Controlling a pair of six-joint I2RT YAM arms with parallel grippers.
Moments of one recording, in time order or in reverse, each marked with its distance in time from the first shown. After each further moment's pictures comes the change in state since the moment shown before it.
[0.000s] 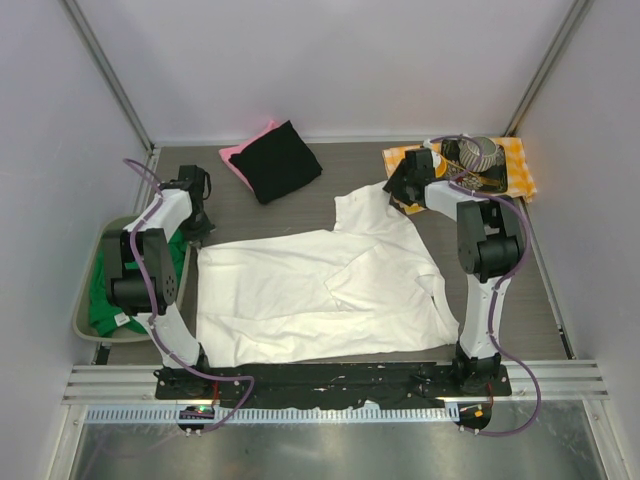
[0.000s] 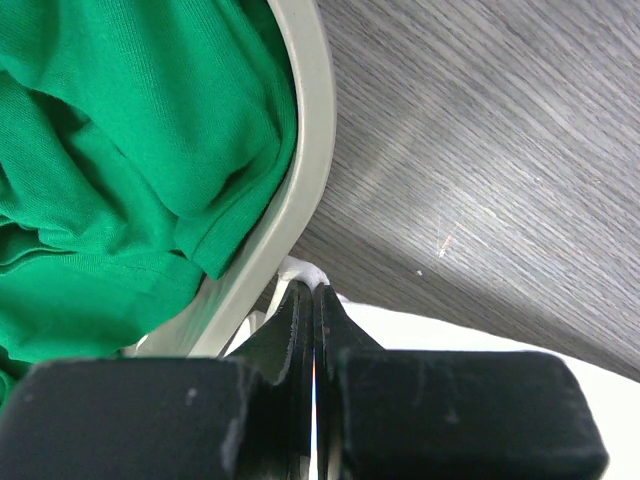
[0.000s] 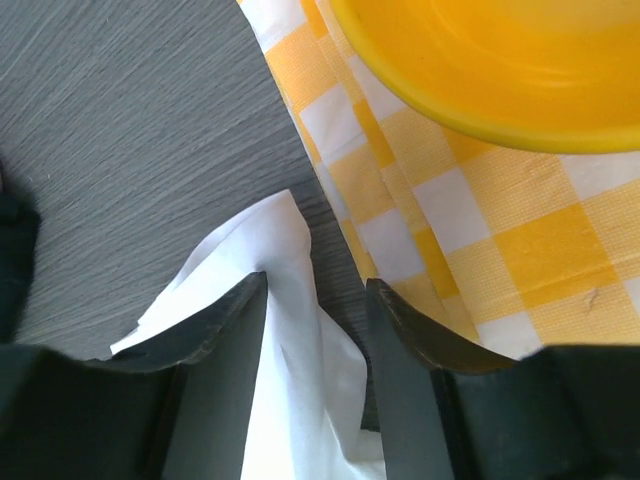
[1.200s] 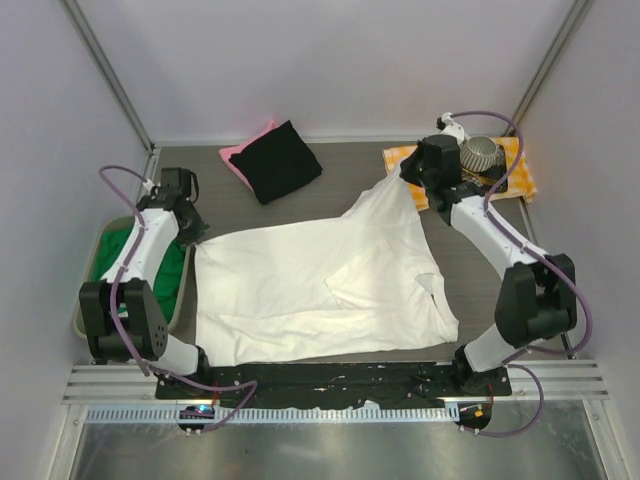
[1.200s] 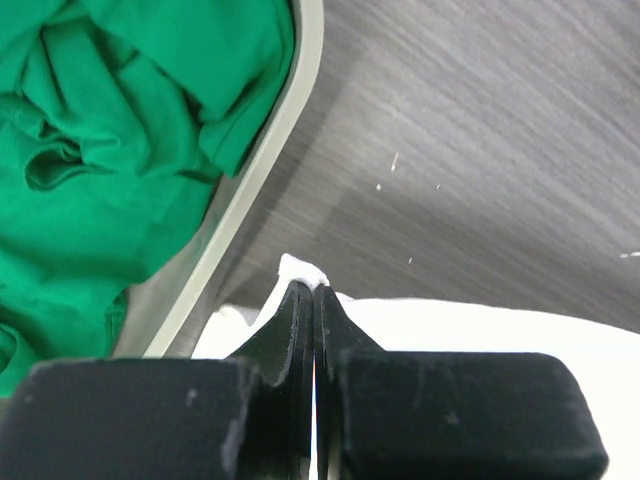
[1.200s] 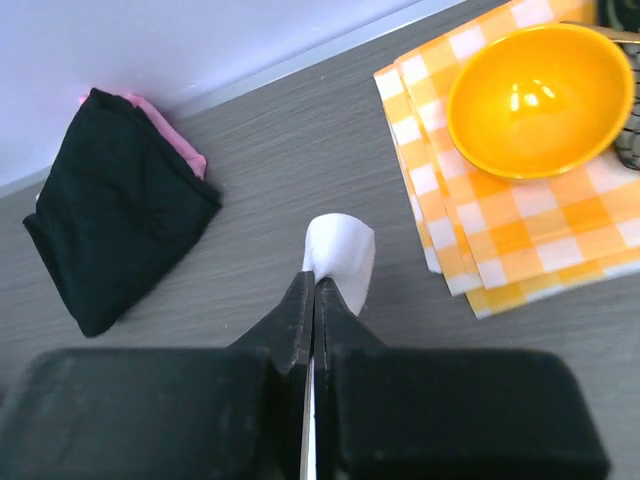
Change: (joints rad) left arm 0.003 -0.293 -0.095 0.003 0.080 0.004; right arm 0.048 -0.456 -0.163 0.035 0.093 -0.145
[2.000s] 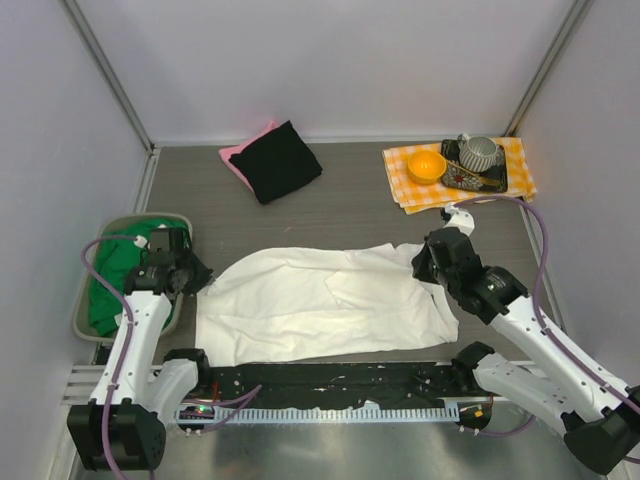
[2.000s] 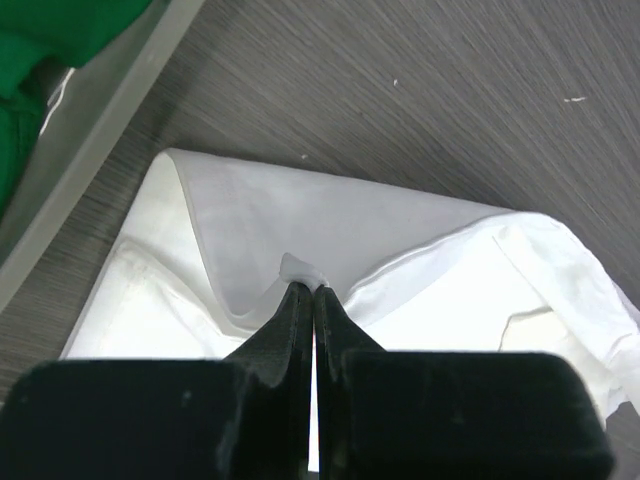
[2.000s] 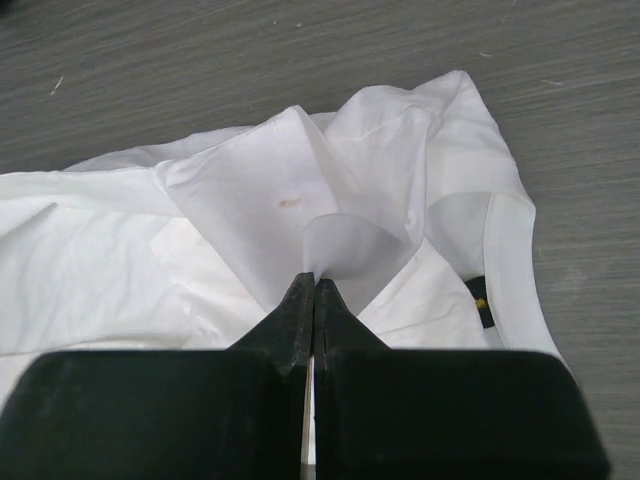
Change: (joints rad) left arm -0.013 -0.609 -0.446 -0.031 0.185 -0.203; right arm 0.333 -0.789 -0.465 -0.598 0.192 0.084
